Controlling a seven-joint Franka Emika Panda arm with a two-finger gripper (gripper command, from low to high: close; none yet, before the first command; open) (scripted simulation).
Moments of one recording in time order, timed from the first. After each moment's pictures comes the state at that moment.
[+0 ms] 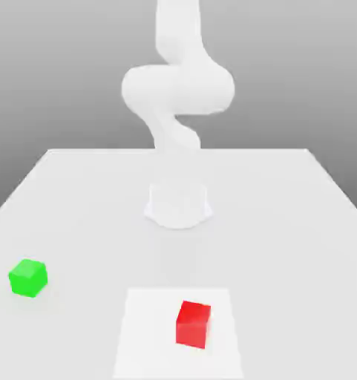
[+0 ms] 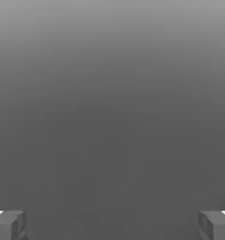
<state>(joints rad) -0.01 -0.71 0.02 -2.34 0.00 2.35 0.83</state>
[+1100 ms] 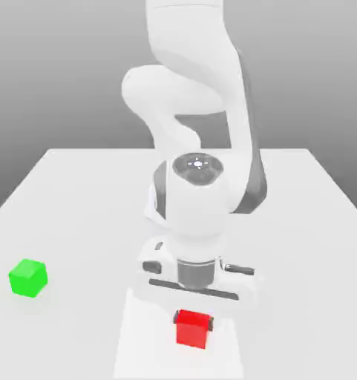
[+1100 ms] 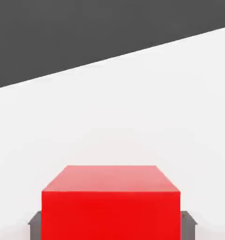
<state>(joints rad) -0.01 0.29 0.06 -2.64 -0.08 2.93 1.17</state>
